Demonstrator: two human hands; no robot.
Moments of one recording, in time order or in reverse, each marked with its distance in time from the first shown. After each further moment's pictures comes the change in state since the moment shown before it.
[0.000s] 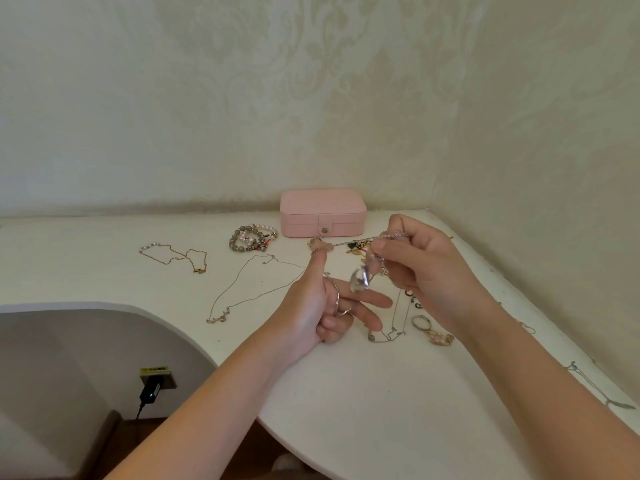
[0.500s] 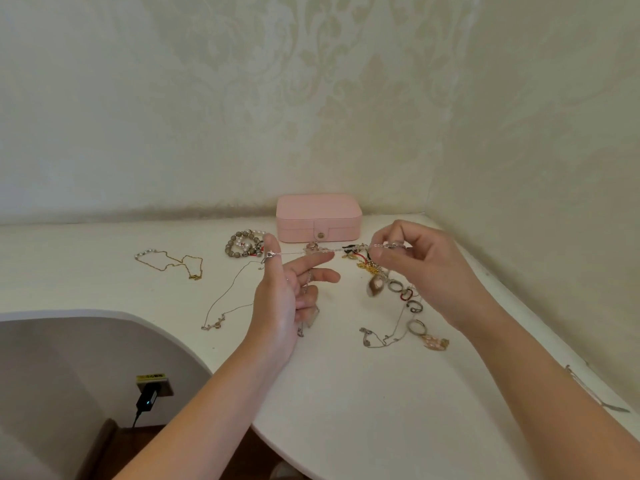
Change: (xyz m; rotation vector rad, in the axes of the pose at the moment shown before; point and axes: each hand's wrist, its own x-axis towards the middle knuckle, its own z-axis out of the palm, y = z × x) left_hand -0.005 0.001 -0.006 -0.225 0.388 0.354; right_hand 0.003 0.004 -0.016 -0.254 0.062 -0.074
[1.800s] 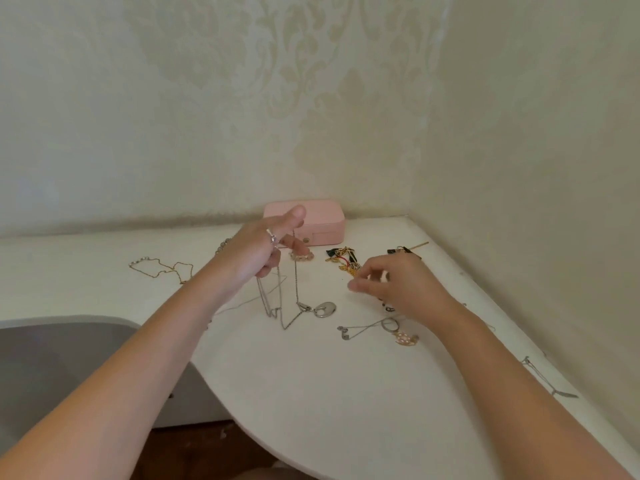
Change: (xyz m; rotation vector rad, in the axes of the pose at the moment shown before) left_hand 0.005 0.073 0.010 0.713 -0.107 0.121; right_hand 0.009 0.044 -0.023 -0.587 -0.081 0.064
